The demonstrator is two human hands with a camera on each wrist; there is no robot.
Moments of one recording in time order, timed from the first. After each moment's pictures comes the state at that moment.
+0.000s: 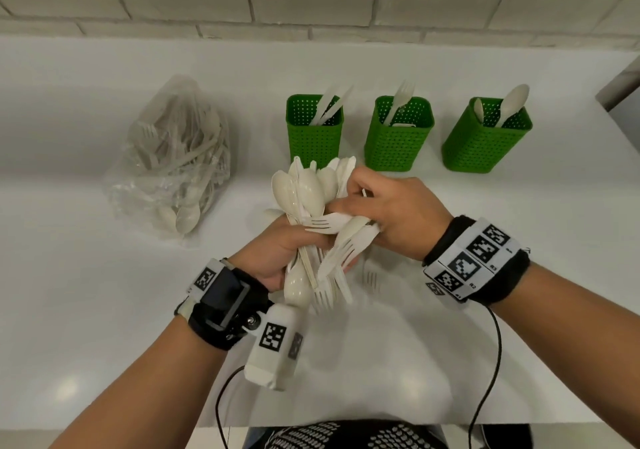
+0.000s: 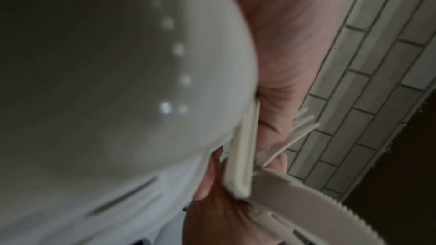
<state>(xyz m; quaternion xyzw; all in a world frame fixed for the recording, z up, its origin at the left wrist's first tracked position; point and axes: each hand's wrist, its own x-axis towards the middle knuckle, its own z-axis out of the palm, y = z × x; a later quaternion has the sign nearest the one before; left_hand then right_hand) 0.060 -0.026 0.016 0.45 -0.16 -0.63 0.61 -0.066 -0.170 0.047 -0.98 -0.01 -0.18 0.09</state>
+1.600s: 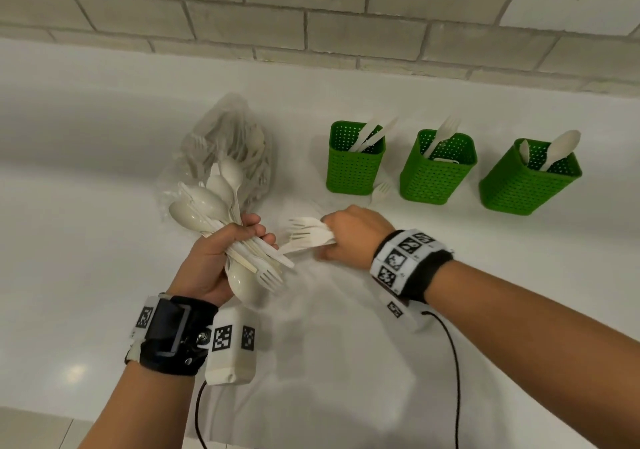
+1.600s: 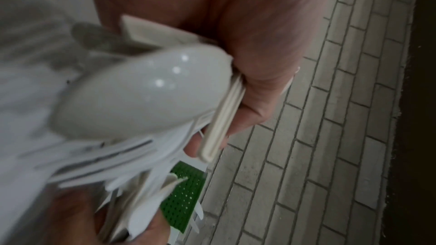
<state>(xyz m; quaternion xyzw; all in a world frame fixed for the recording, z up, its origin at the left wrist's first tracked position) 0.135 0.045 0.006 0.43 0.00 -0.46 0.78 0.028 -0.149 0.008 -0.97 0.15 0.11 0.15</state>
